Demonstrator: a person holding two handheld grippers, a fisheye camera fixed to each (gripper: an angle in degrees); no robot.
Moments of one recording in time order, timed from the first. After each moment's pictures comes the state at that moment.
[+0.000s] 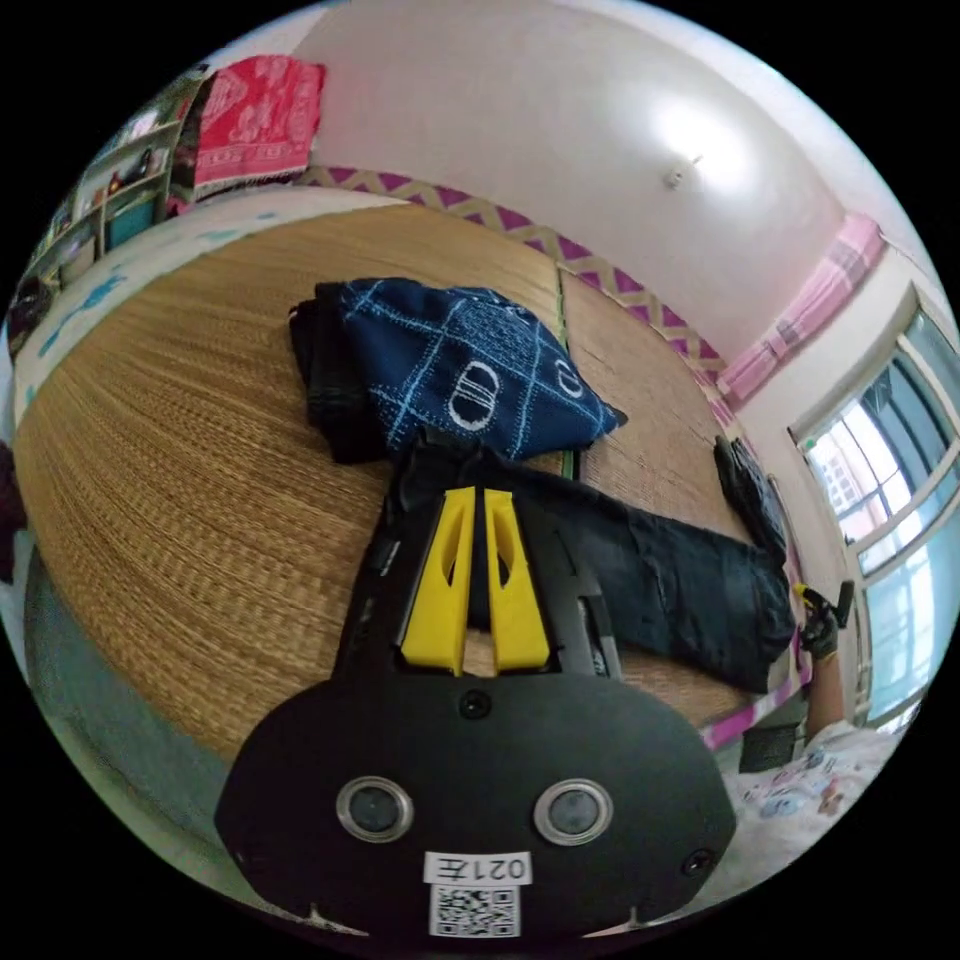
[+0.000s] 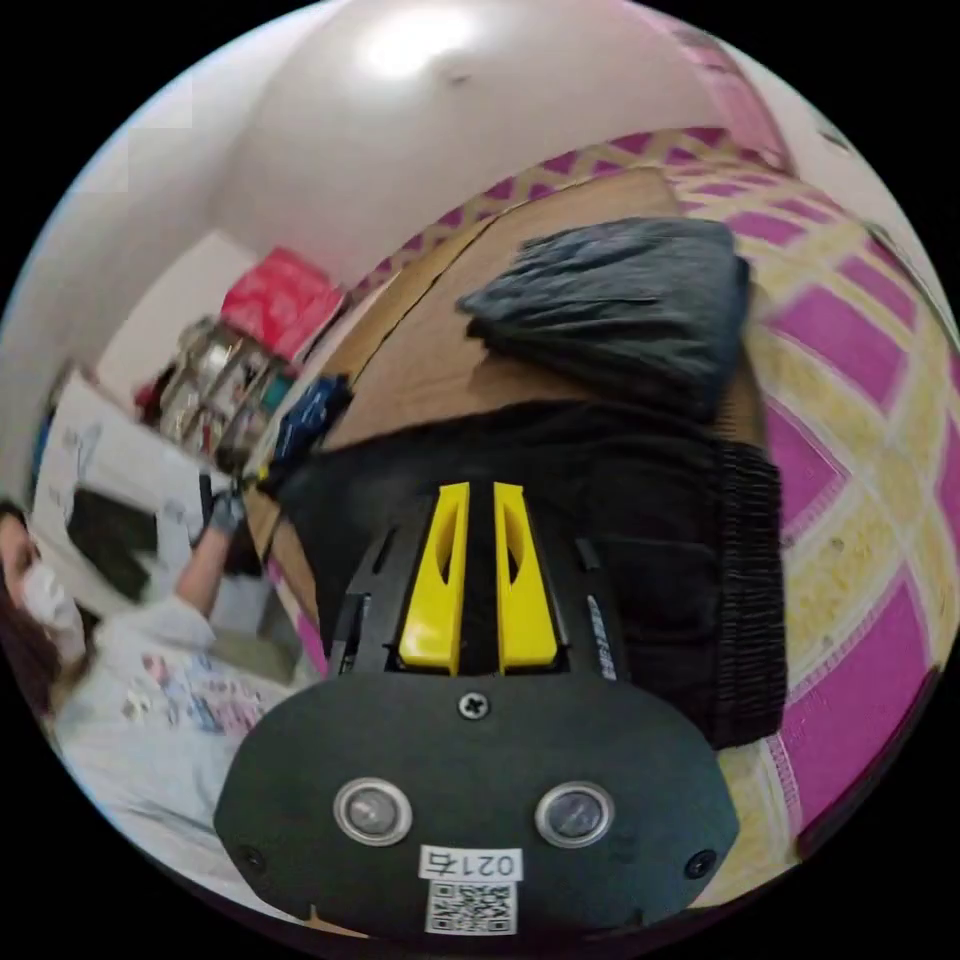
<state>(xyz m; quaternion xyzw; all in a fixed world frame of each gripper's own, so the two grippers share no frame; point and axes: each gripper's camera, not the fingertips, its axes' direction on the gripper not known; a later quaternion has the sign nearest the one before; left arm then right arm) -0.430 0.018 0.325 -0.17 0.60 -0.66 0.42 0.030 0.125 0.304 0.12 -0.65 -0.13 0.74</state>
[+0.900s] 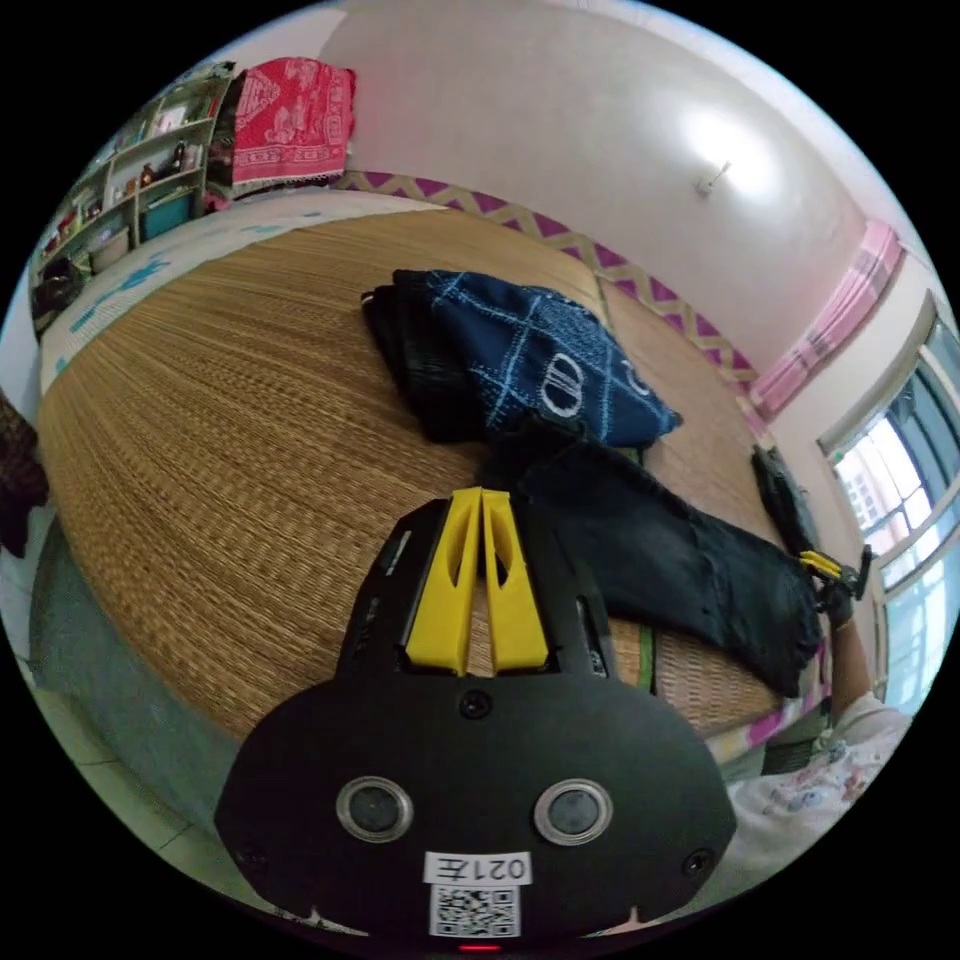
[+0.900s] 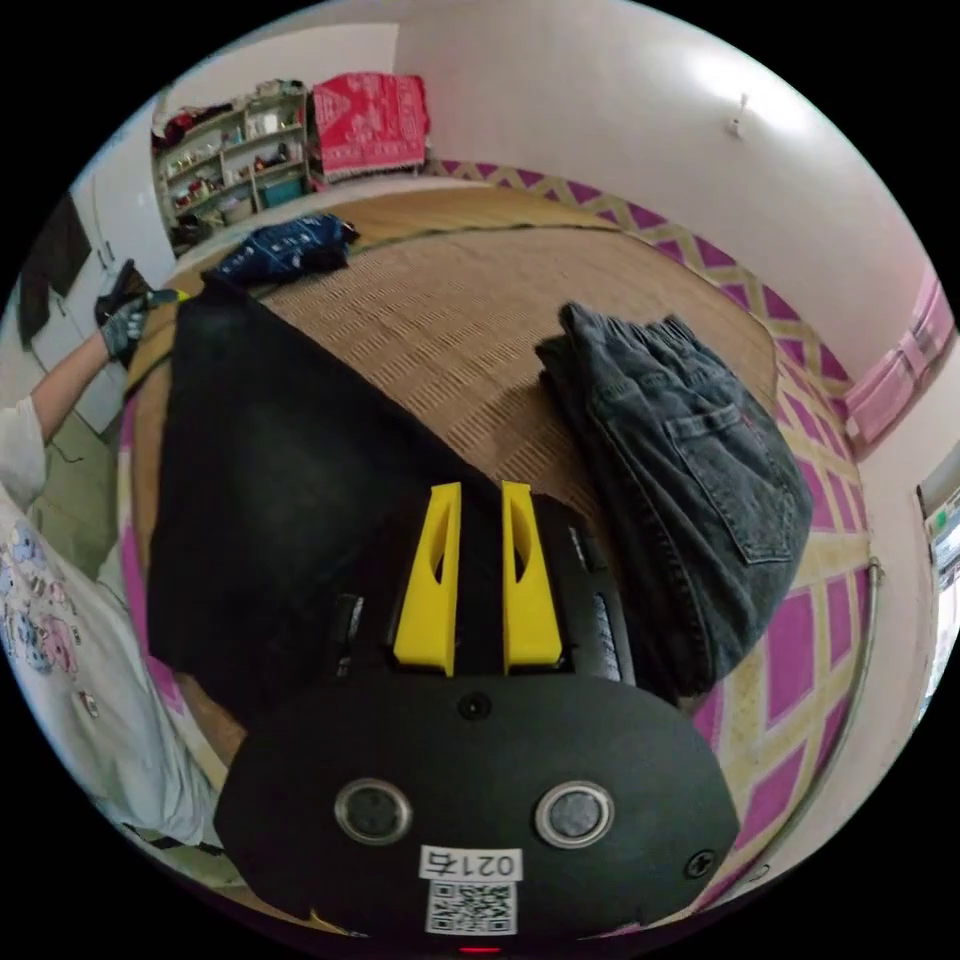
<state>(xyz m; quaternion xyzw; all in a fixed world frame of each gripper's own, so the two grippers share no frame) -0.380 0.026 0.332 -0.20 0.57 -0.68 0.42 -0.142 0.096 0.198 0.26 -0.45 -0.33 0.79</state>
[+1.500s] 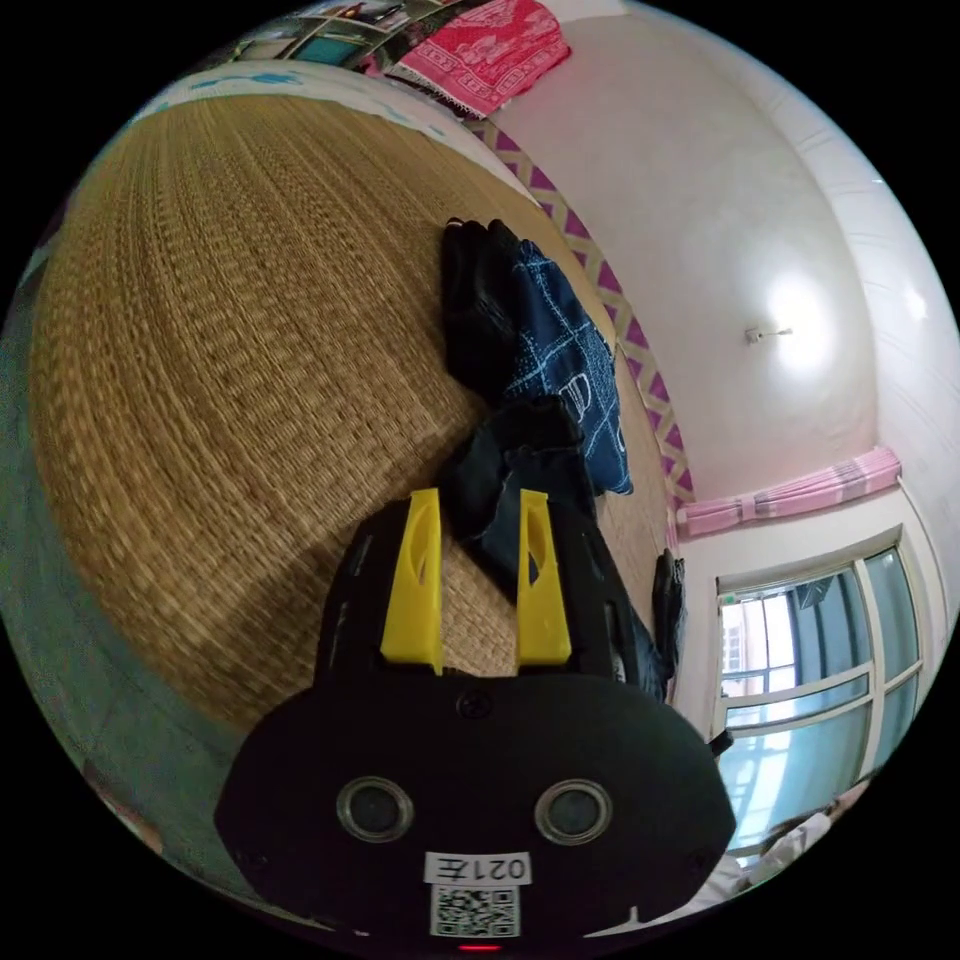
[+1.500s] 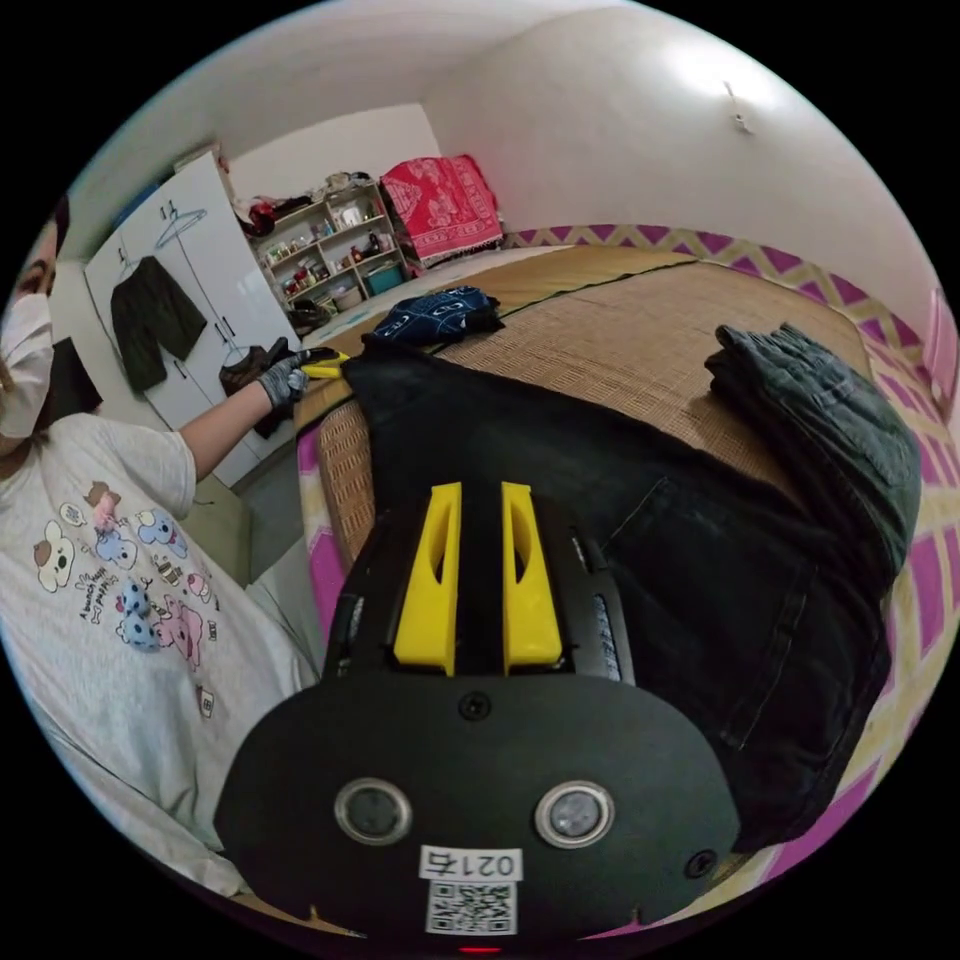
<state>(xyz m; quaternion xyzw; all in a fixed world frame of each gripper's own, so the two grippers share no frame) -0.330 0.018 0.301 -0.25 0.55 -0.78 0.16 -0.103 0.221 0.185 0.26 -0.62 -0.30 0.68</state>
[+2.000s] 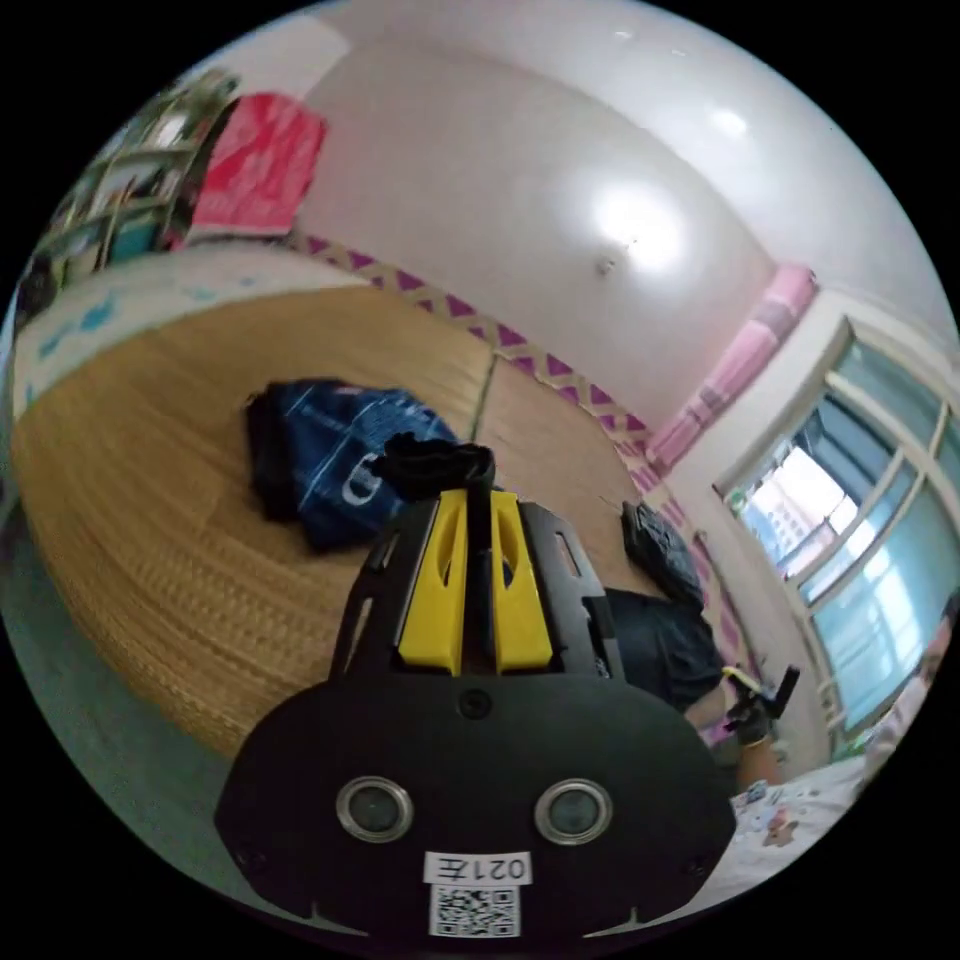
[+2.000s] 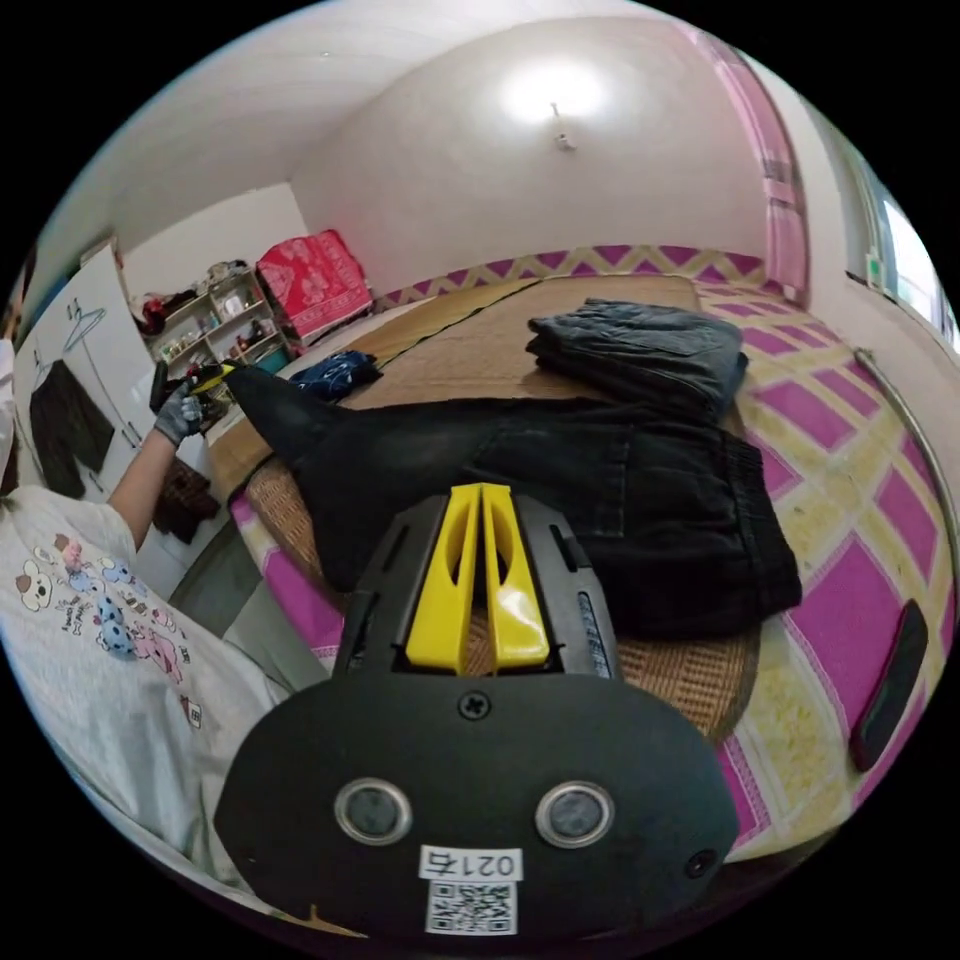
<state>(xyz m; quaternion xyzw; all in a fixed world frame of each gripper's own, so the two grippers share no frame) -0.561 -0.148 0.208 -0.05 0.52 -0.73 0.44 0.017 0.281 0.266 0.27 -0.58 -0.10 0.76</state>
